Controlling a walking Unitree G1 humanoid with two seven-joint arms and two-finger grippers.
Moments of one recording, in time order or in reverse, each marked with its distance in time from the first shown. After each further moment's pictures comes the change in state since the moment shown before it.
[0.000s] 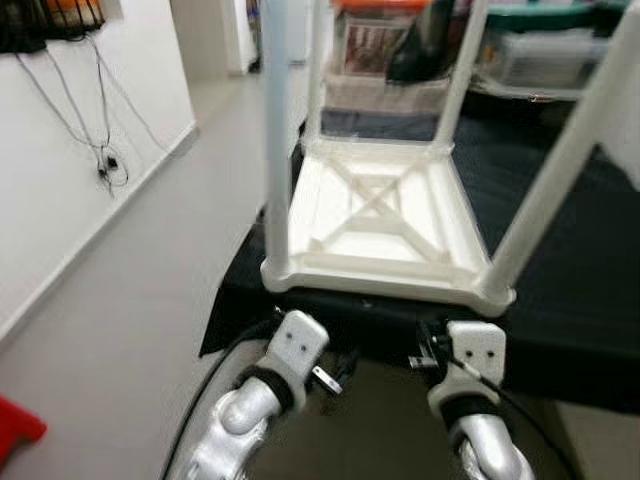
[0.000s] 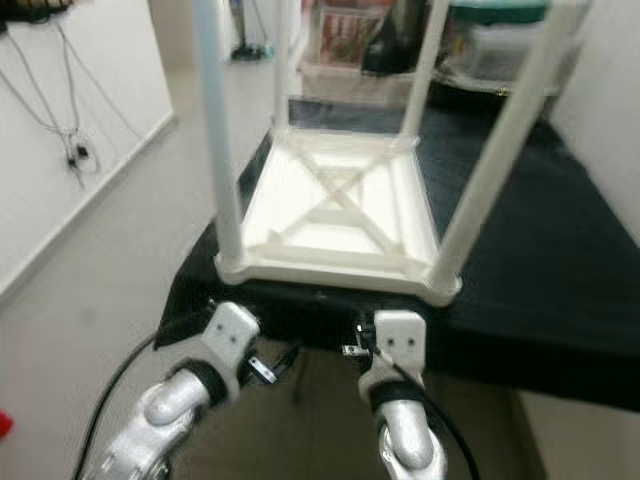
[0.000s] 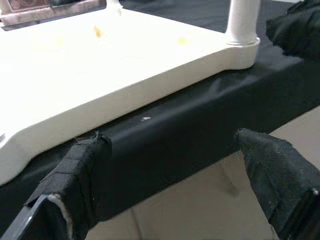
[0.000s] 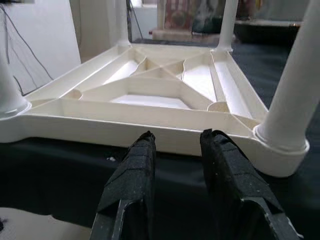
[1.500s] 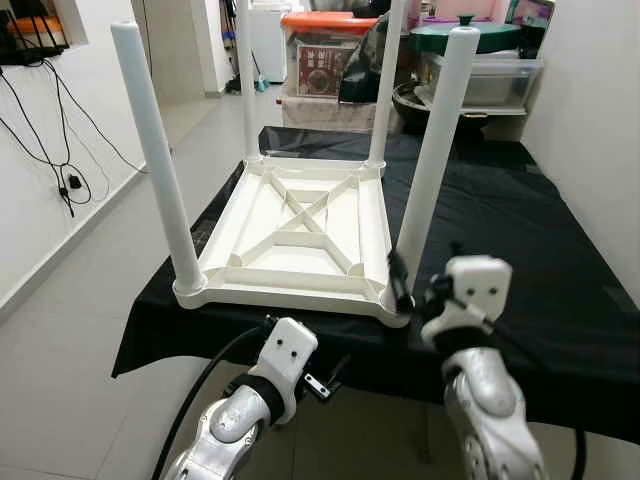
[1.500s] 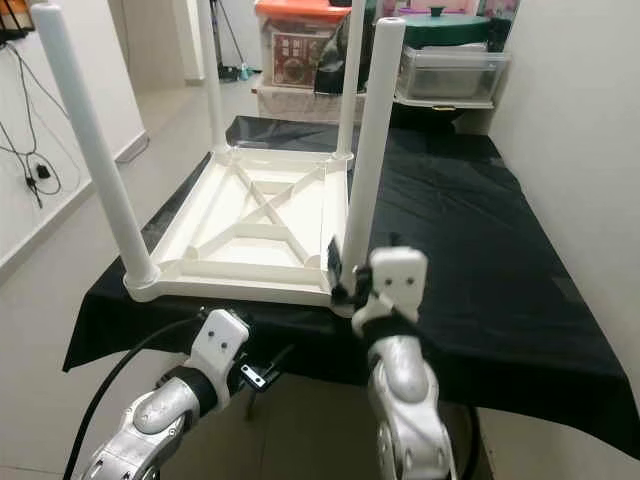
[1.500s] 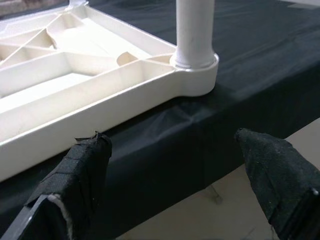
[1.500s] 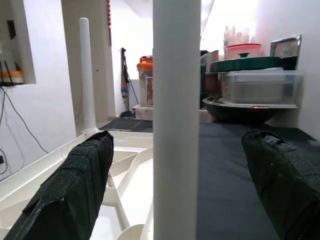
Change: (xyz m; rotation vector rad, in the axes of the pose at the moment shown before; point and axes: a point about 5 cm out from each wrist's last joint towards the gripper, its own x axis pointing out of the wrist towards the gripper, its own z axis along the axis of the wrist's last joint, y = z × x) left arm -0.003 0.005 -0.004 -0.035 0.020 0.026; right arm 0.050 -0.002 0.078 -0.021 -0.312 0.036
